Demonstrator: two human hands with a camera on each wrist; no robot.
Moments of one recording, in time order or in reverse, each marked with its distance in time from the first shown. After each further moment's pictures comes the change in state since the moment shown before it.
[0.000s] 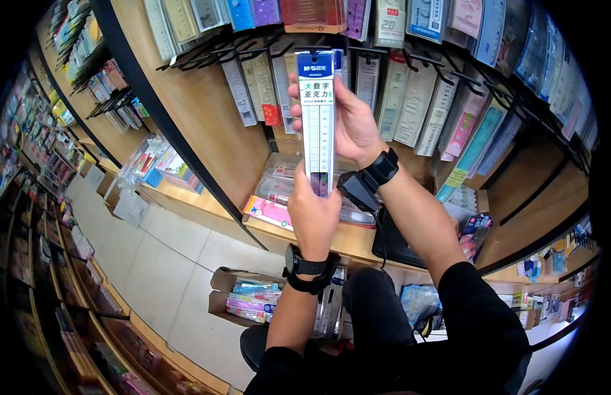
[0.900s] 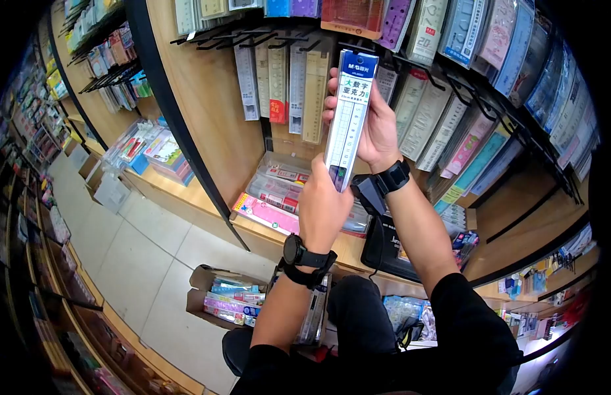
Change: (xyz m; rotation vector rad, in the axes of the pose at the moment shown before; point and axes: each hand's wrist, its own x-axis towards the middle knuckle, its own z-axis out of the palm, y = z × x) left_hand 0.017 -0.002 0.002 0.078 -0.156 -0.035; right_hand -0.001 -0.006 -0.019 0.015 0.011 -0.091
